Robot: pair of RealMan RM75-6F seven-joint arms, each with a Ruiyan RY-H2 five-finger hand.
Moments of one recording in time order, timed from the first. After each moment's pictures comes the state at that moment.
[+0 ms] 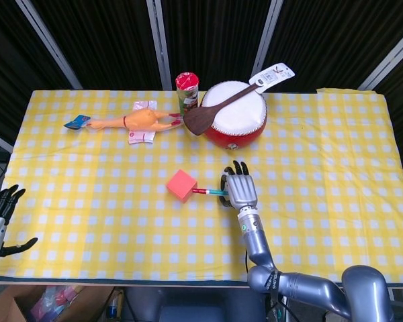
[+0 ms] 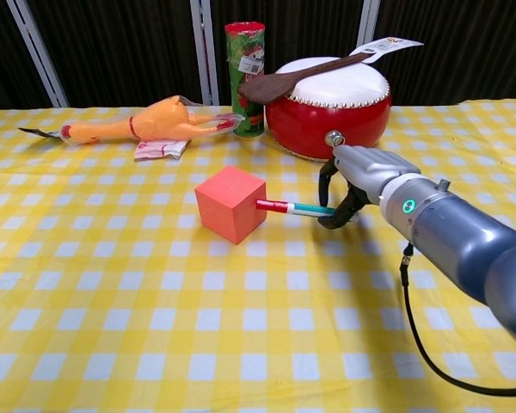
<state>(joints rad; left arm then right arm) -0.08 -1.07 -0.01 -1.66 1.50 1.46 -0.05 0.78 -1.91 0.34 -1.32 -0.78 1.11 -0.63</state>
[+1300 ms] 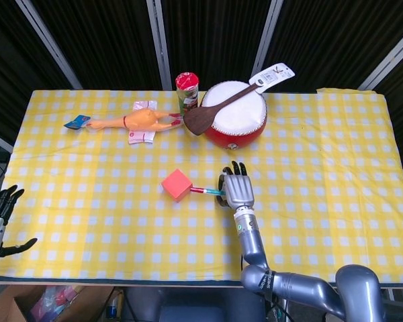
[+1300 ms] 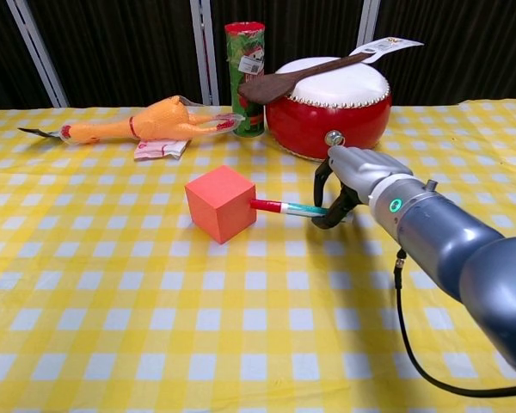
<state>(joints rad) -0.08 -1.06 -0.01 -1.66 1.49 1.45 -0.07 0.81 -1.95 0.37 -1.31 -0.72 1.14 -0.67</state>
